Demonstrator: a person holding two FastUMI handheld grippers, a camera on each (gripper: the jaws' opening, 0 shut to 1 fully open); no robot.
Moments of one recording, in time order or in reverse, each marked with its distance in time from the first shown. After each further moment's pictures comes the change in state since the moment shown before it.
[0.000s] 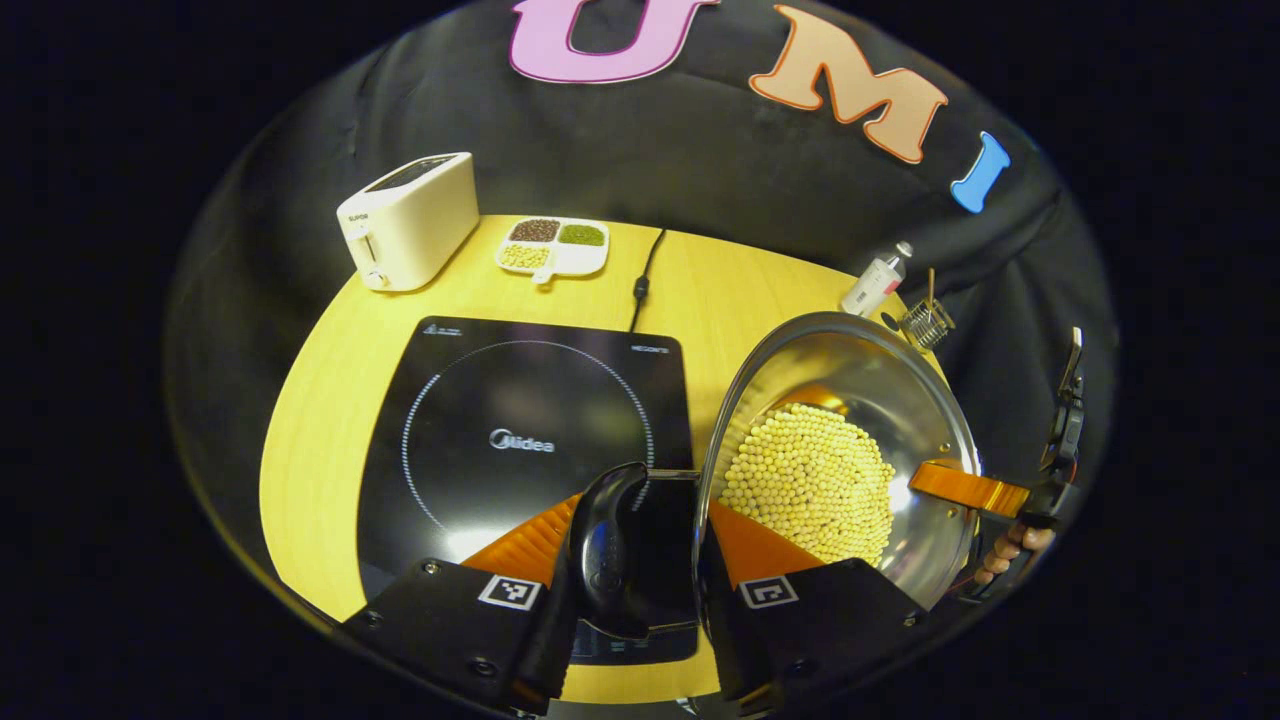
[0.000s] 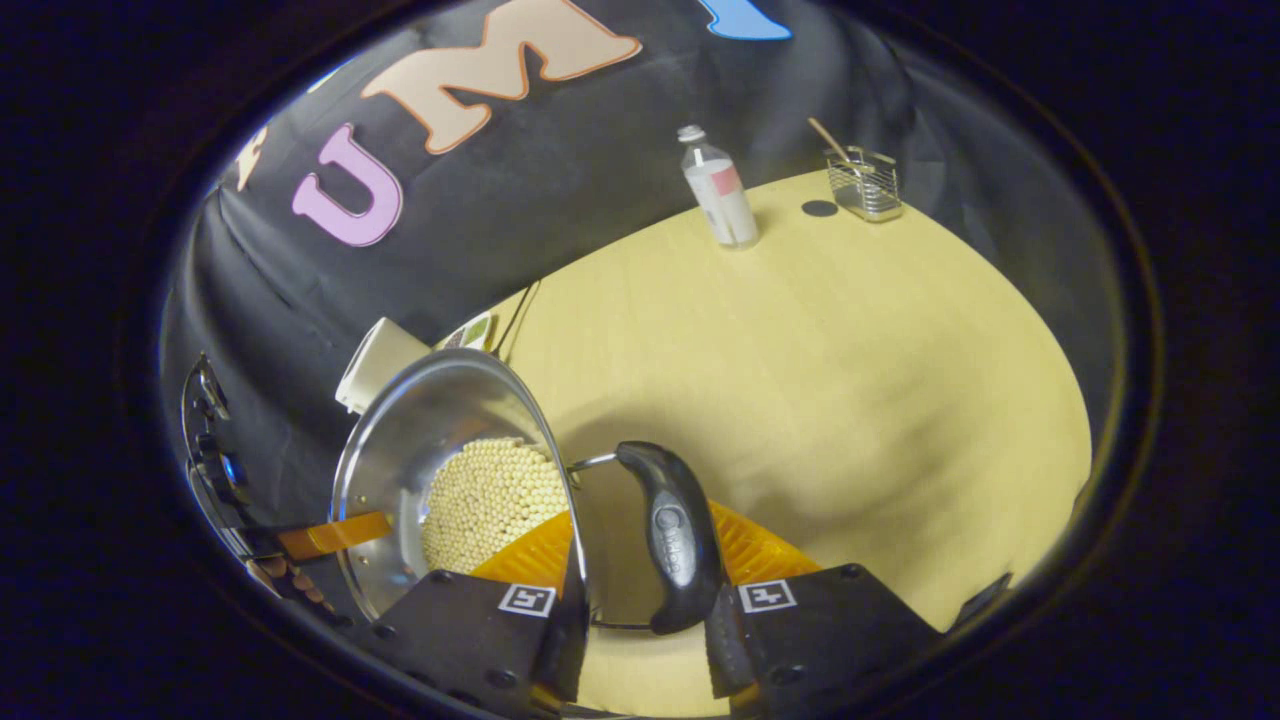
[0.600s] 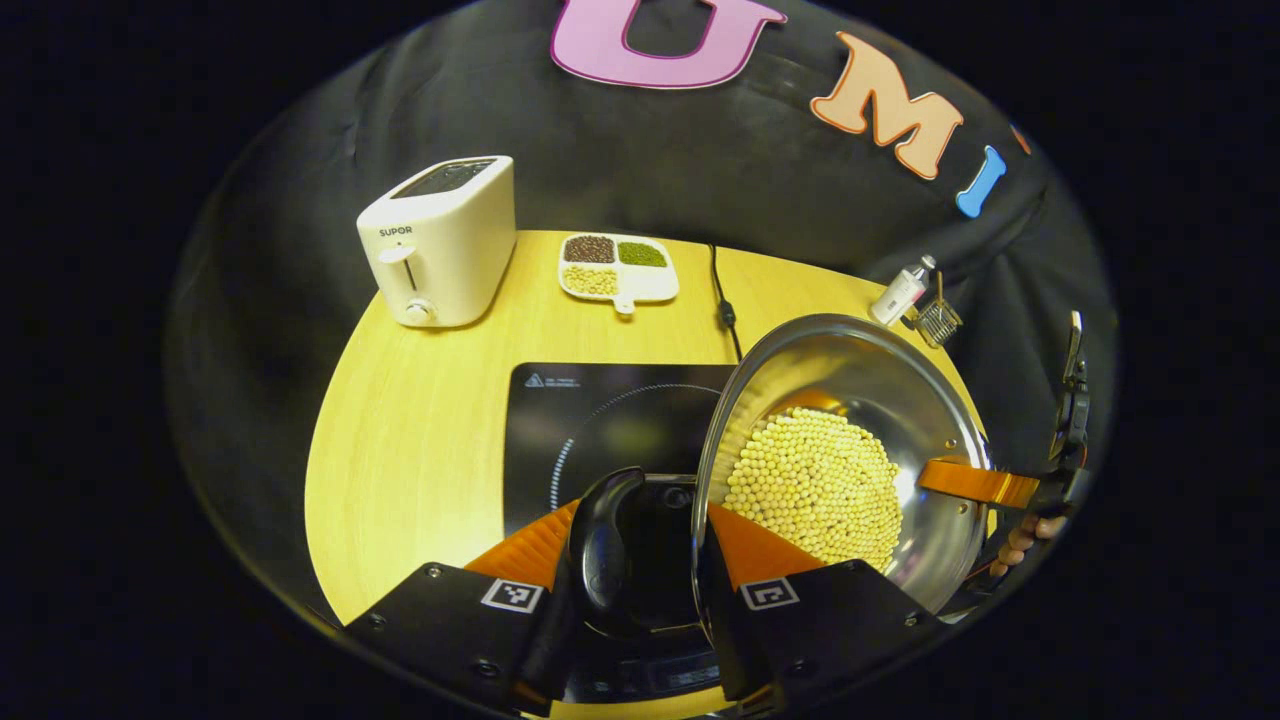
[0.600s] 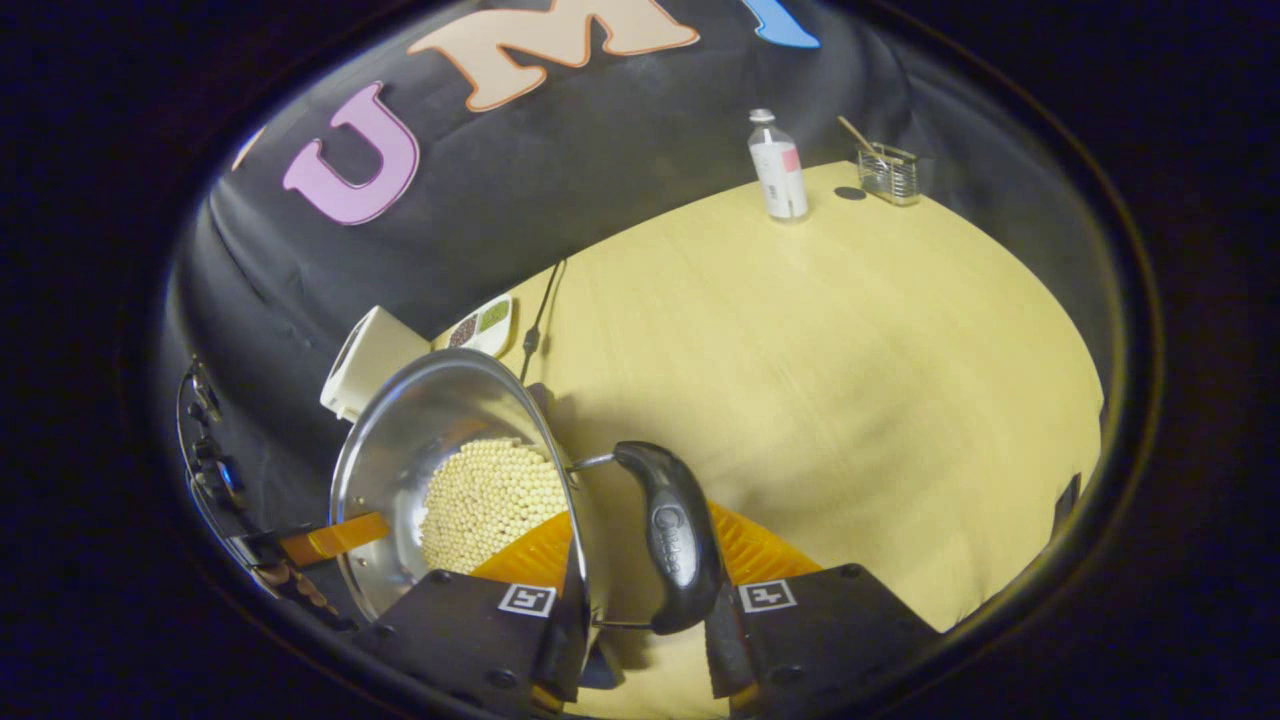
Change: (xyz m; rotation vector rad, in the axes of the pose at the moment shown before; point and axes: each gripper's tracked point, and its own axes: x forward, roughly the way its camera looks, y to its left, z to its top) left arm 0.018 0.130 0.041 0.070 -0.026 -0.061; right arm 0.043 0.117 -0.048 0.039 -0.009 -0.092
